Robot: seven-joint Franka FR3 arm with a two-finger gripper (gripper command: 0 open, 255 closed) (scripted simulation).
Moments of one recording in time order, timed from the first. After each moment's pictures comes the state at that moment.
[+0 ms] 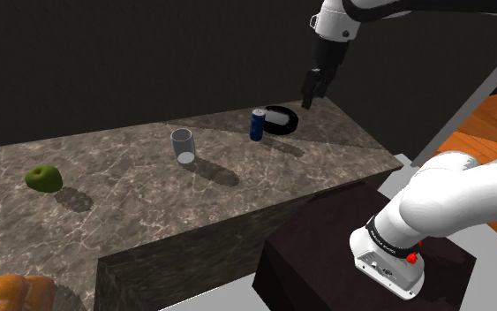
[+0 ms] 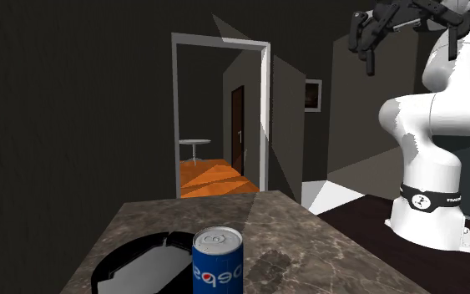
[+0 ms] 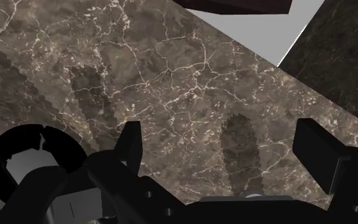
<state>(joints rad) 0.00 -0.63 0.04 -2.36 0.09 1.70 -0.16</state>
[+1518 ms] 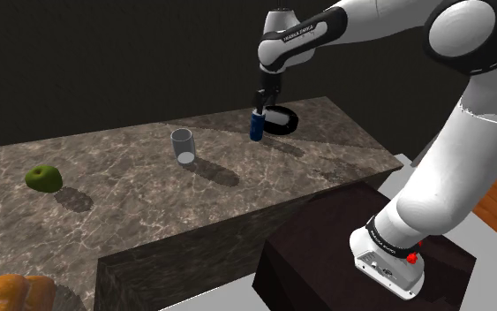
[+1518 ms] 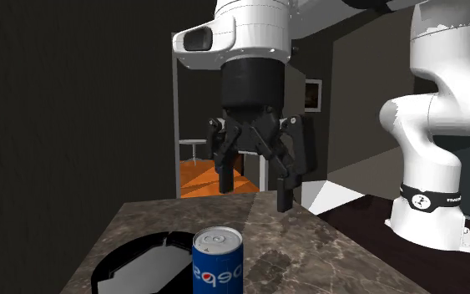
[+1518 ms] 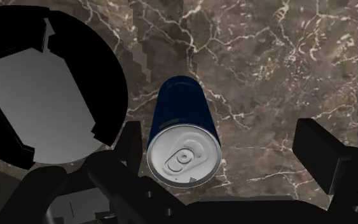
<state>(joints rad) -0.06 0.17 -0.01 -2.00 0.01 2.17 -0.28</state>
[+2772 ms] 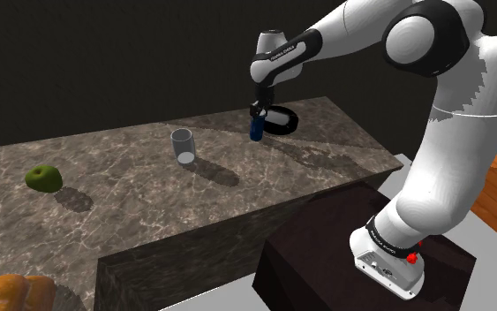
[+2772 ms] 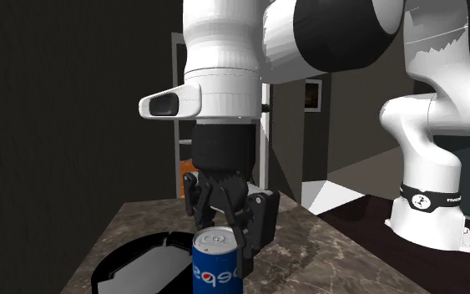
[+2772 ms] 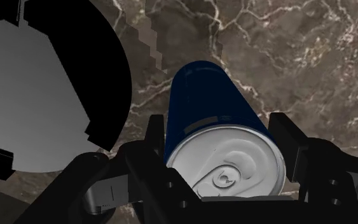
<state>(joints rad) -0.07 0.36 -0.02 -1.93 0.01 2.28 -0.29</state>
